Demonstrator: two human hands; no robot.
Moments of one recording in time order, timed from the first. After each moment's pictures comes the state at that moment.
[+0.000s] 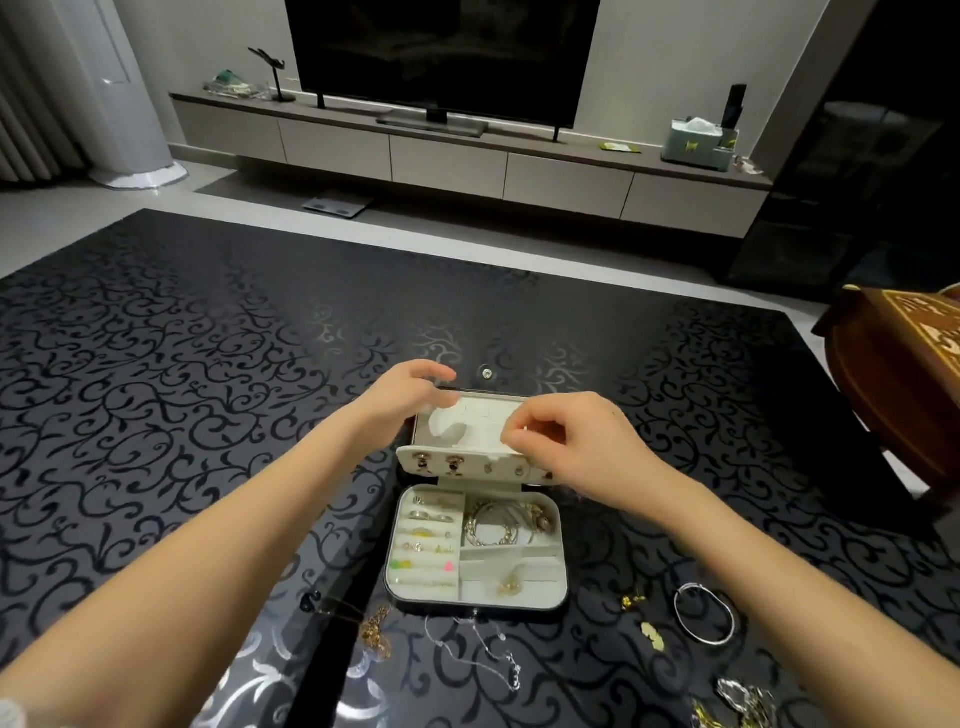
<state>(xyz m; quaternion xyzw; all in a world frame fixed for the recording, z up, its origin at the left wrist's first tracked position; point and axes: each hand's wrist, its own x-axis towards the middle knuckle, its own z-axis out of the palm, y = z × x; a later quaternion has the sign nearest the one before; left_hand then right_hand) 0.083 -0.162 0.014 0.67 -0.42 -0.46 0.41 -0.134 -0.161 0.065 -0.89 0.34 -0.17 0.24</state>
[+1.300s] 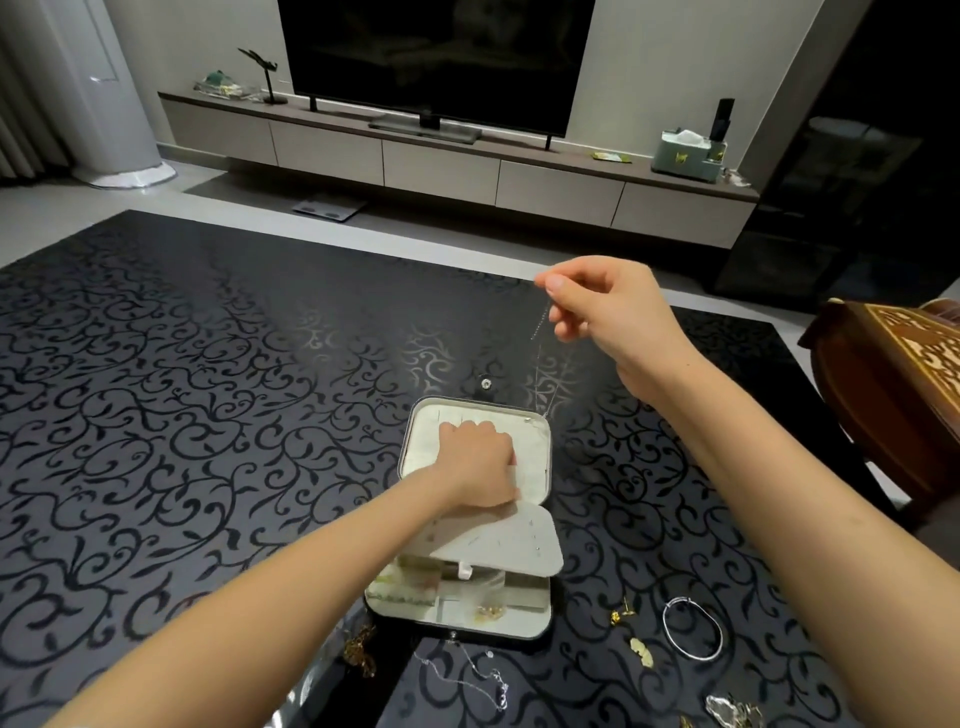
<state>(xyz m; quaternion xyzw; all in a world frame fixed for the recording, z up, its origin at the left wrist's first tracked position) -0.012 -0.164 -0.015 0.71 -0.70 -0.12 -0.01 -0.125 -0.208 0.128 -0.71 0.39 -0.39 0.44</state>
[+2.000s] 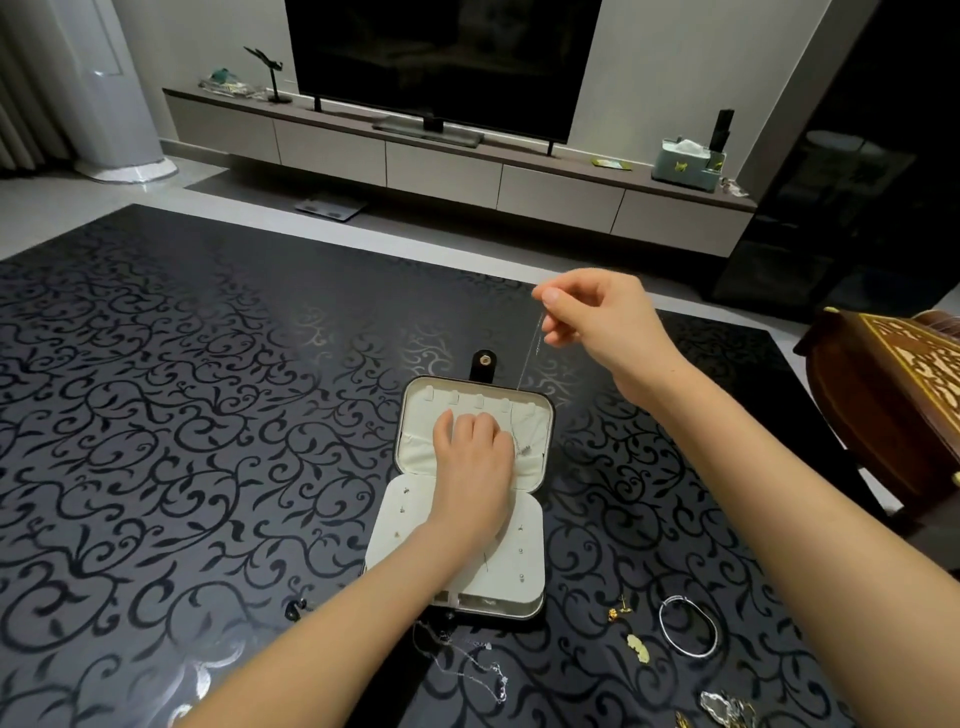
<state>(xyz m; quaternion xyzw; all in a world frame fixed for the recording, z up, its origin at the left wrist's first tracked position) -0.032 -0.130 -0.033 0.71 -0.66 0.15 0.17 -0.129 -0.205 0.124 -0.73 0.39 -0.37 0.42</state>
